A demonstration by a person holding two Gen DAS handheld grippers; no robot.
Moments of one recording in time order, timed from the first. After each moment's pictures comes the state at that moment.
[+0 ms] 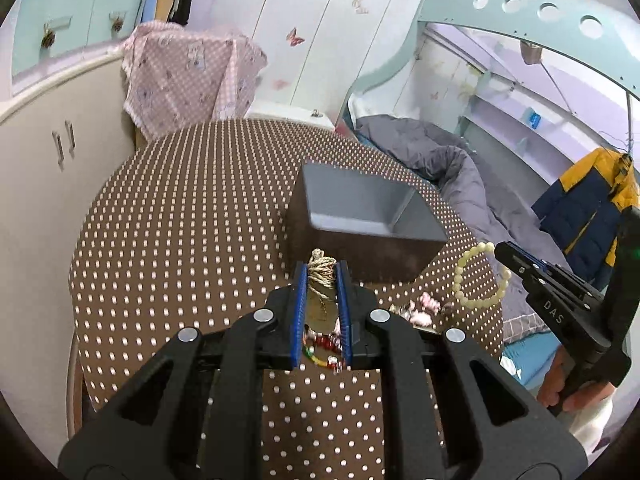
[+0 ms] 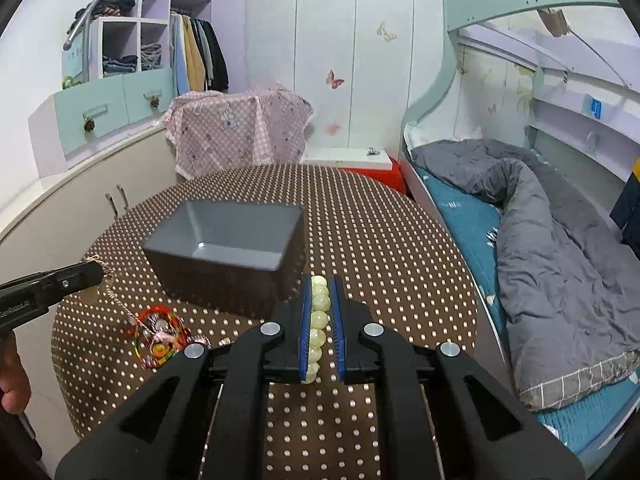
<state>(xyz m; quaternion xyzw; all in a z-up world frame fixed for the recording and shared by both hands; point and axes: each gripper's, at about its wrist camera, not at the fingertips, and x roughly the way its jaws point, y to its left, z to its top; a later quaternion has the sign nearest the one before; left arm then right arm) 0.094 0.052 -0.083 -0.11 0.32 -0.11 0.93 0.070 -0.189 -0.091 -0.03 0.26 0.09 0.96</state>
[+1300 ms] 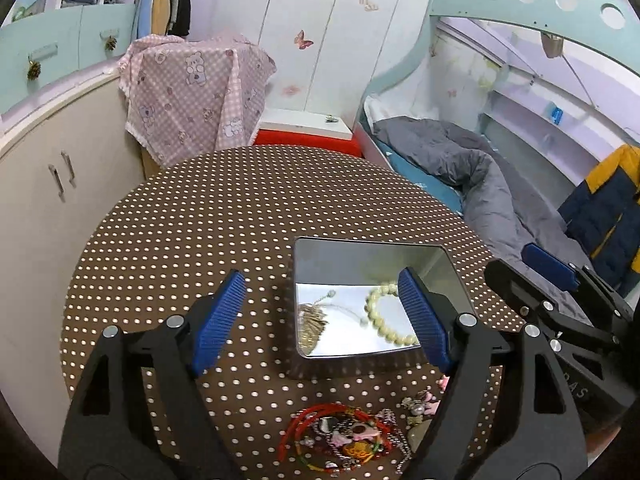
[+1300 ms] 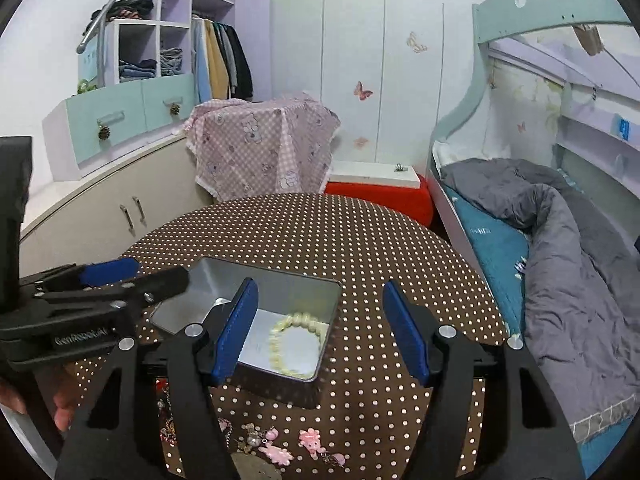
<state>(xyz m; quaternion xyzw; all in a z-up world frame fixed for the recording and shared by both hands) 0.176 0.030 -0.069 -0.08 0.33 -0.07 0.94 0.124 -0.166 -0.070 -0.04 0.26 0.13 0.96</state>
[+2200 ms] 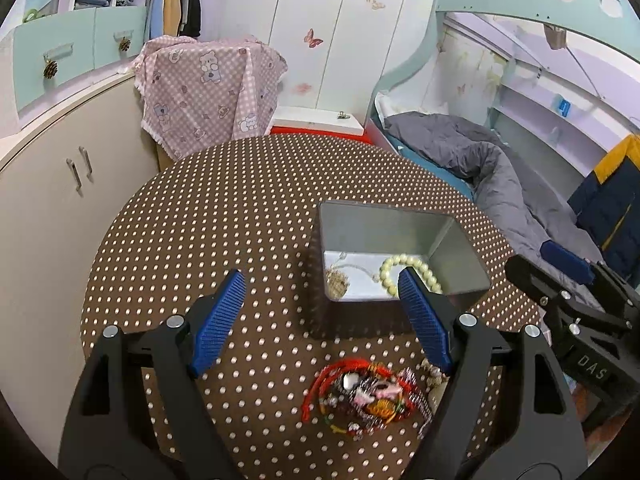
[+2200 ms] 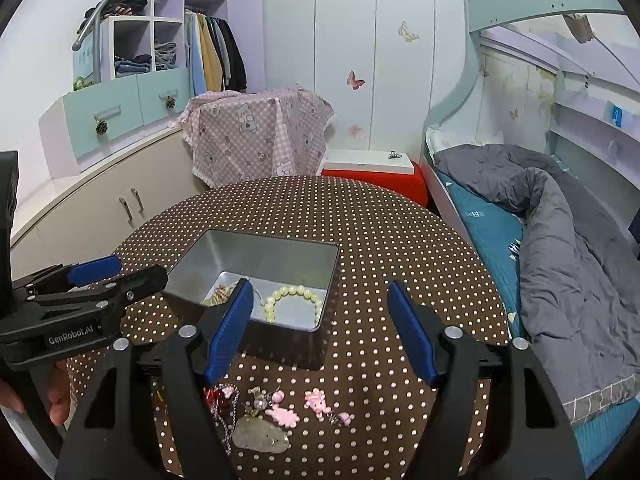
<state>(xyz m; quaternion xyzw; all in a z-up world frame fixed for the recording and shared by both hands) 0.140 0.032 -0.079 -0.07 0.34 -0.06 0.94 0.101 -0.166 -0.078 -0.03 0.27 0.12 0.95</state>
